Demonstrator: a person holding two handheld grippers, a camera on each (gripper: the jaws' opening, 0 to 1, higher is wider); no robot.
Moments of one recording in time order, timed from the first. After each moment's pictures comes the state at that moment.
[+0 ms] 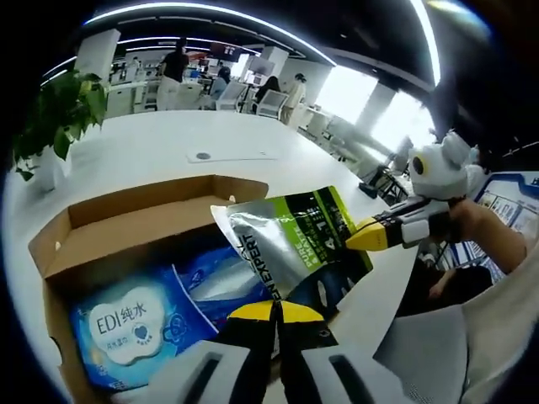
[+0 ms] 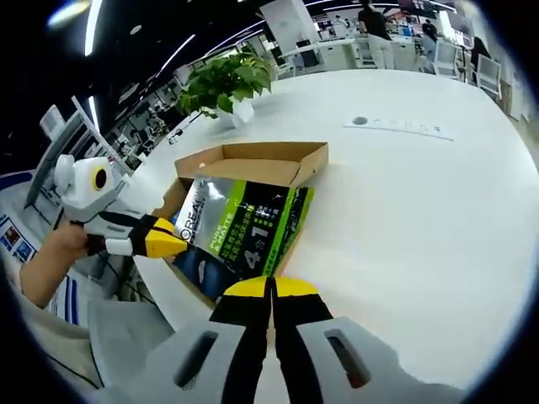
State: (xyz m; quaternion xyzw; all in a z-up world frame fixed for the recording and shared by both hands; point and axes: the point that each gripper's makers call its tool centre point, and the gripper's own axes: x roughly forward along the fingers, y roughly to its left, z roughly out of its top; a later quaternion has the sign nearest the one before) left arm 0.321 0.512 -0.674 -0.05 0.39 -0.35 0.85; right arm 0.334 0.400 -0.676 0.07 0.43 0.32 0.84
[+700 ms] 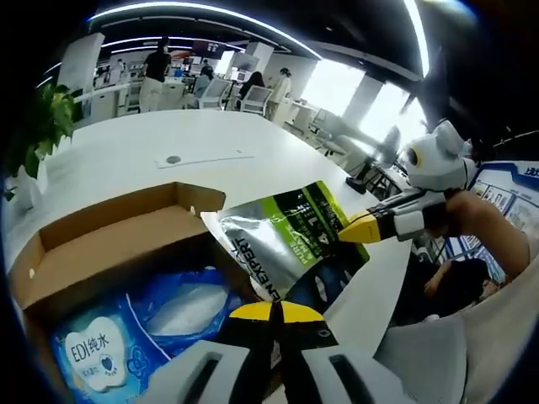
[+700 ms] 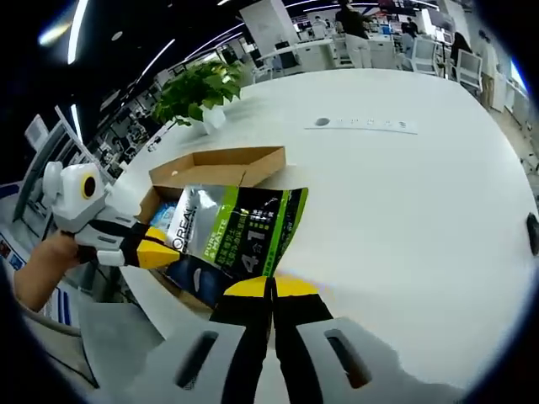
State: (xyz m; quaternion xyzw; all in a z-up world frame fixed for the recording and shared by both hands) left arm 0.334 0.455 -0.677 -0.04 0.39 -0.38 0.84; right arm 0.349 0.345 -0.677 0.07 0.44 0.27 0.85
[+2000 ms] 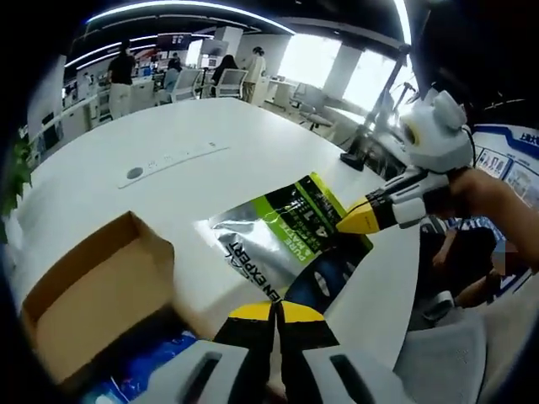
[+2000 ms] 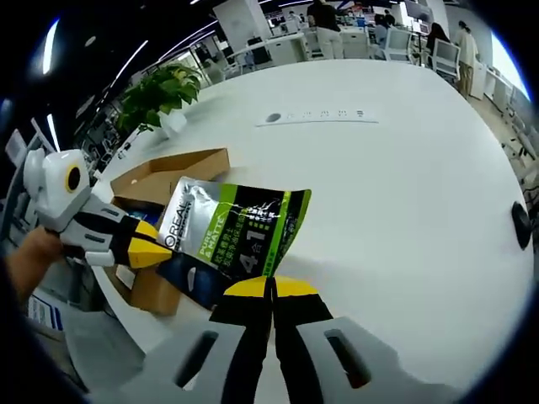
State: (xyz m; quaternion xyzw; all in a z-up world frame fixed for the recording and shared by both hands) left arm 0.380 0.393 -0.701 0.04 0.42 -0.42 0.81; right arm 0.387 0.285 -0.707 0.06 0.46 0.21 0.86
